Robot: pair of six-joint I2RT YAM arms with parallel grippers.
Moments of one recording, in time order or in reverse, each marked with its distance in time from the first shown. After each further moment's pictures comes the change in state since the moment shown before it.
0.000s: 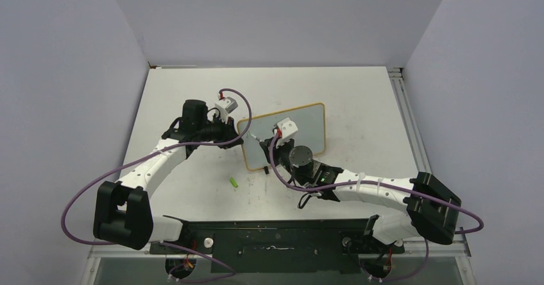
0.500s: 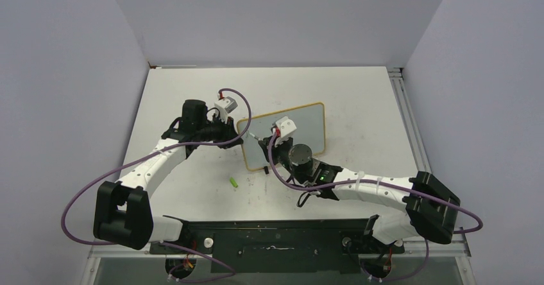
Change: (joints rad) left arm 0.003 0.000 0.000 0.000 0.000 -0.005; right arm -0.006 0.010 0.022 0.002 -0.021 -0.021
